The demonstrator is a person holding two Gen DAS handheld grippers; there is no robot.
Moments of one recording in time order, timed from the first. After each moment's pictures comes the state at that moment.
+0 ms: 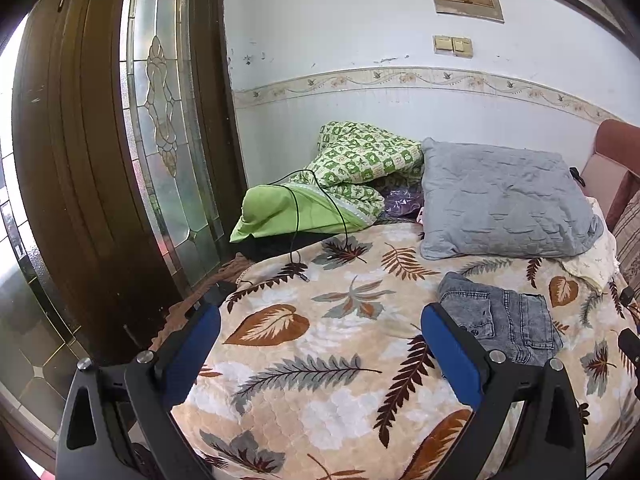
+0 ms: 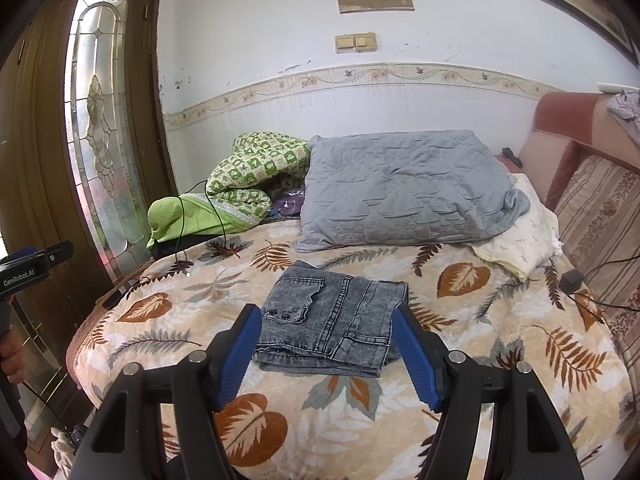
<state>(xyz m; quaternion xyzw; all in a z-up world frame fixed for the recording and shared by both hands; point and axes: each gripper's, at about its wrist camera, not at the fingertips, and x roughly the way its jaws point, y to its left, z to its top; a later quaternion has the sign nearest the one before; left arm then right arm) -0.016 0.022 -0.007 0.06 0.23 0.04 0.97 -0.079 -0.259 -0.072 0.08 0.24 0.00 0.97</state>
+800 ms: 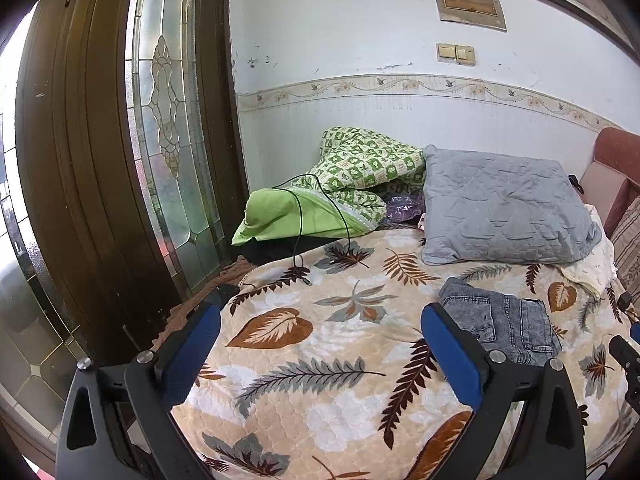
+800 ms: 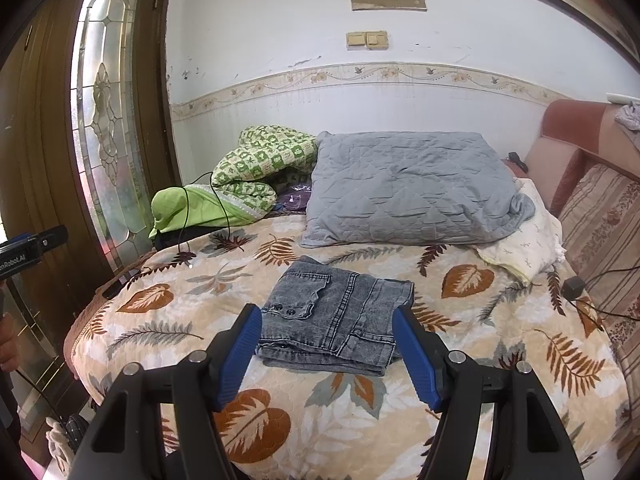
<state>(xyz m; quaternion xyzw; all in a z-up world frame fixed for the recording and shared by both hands) -0.021 0.033 -0.004 0.05 0.23 0.04 0.97 -0.075 -0.247 -0.075 0.06 0.24 0.01 0.97</state>
